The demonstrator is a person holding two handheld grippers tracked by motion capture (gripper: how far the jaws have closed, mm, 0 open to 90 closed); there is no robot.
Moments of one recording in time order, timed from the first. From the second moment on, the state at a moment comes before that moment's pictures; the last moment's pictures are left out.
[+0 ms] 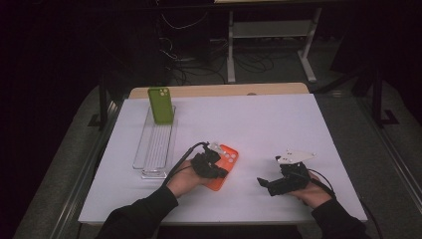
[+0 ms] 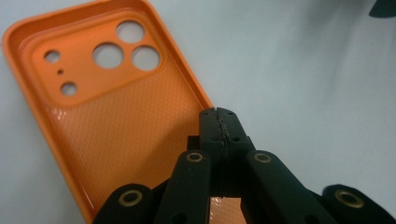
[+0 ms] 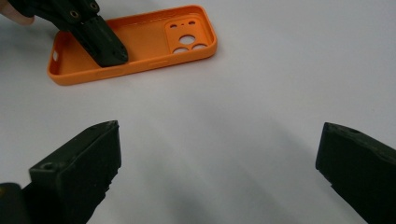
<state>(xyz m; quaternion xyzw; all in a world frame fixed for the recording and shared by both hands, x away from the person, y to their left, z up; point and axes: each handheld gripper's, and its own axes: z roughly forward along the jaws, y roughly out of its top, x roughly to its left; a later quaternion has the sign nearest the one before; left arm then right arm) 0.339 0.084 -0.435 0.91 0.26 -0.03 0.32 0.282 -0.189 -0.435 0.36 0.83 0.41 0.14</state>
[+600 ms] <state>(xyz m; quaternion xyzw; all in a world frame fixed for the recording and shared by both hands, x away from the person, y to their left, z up) 0.355 0.046 -0.436 0.90 0.27 -0.04 0.34 0.281 -0.190 -0.434 0.36 0.83 0.41 0.14</state>
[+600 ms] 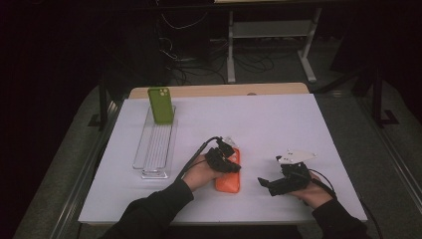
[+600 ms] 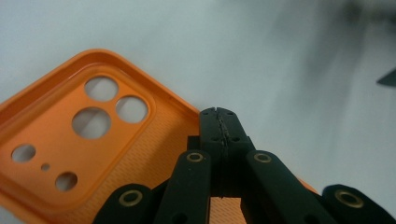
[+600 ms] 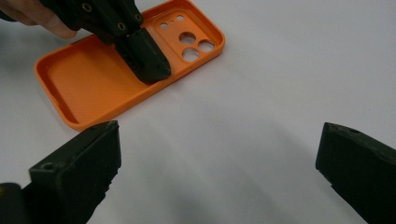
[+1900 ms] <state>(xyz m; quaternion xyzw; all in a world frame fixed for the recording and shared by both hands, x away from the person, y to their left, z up) 0.335 0.095 -0.410 0.89 0.23 0.02 0.40 0.282 -0.191 -0.434 0.36 0.83 0.41 0.15</state>
